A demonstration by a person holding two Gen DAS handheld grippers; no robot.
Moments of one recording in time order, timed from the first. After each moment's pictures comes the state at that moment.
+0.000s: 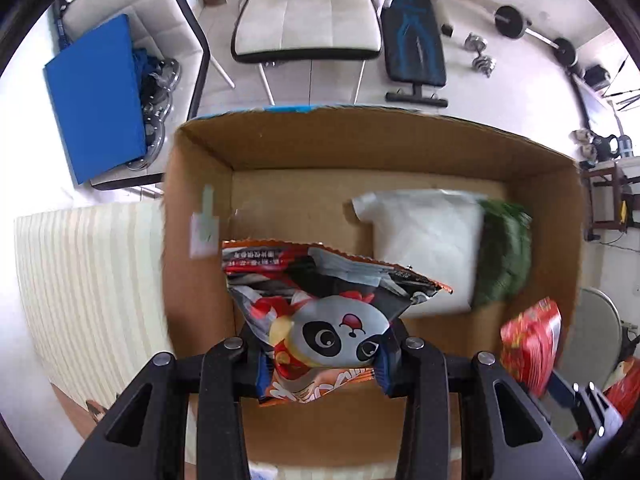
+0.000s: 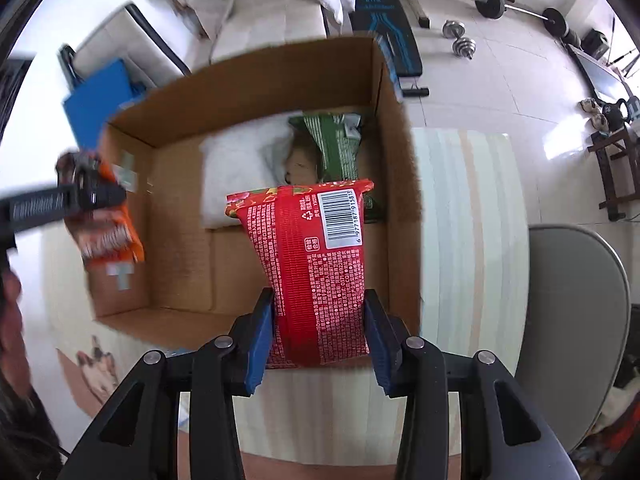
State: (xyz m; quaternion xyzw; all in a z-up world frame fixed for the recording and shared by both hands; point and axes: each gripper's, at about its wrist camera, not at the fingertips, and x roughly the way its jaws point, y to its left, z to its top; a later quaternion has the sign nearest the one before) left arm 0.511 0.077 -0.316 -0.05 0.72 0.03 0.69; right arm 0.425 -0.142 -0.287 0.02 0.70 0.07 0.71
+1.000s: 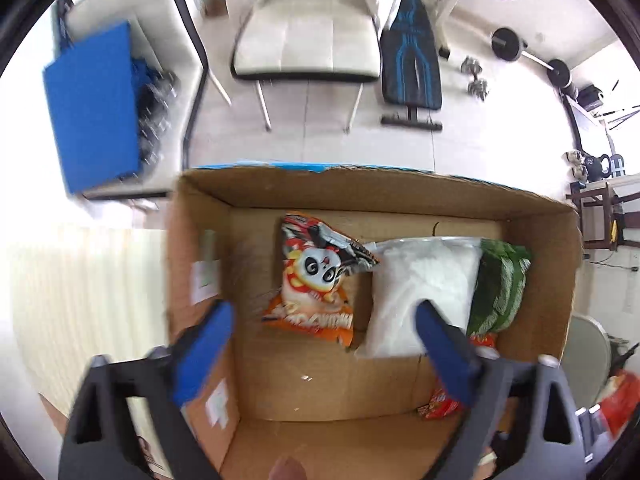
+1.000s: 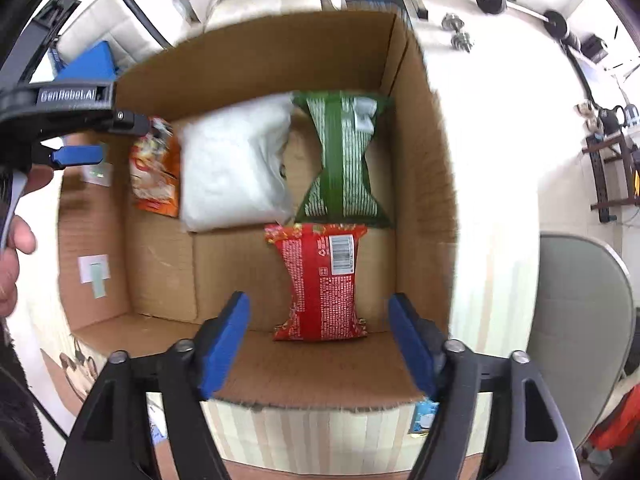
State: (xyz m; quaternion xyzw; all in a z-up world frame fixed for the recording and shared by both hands) left arm 0.505 0.090 -0.282 -0.06 0.68 0.03 0.73; right arm 0.433 -0.120 -0.295 0.00 0.69 0.06 0.72
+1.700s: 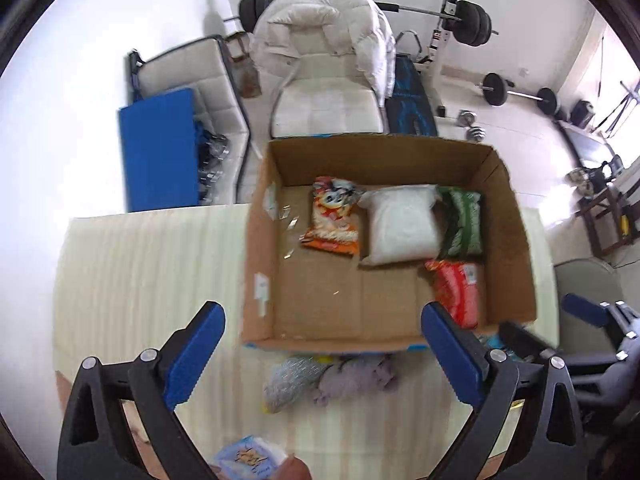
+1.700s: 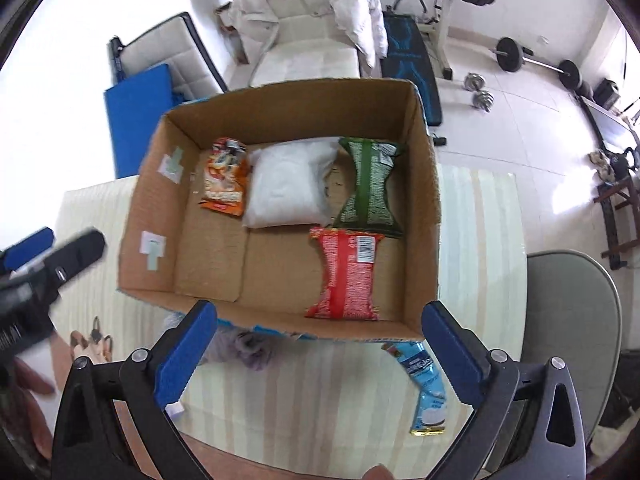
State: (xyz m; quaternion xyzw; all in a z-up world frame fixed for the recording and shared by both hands) left arm 0.332 0.058 -0.192 0.00 0.56 0.08 0.82; right arm 0.365 -0.127 -0.235 0.01 0.61 0.13 0.78
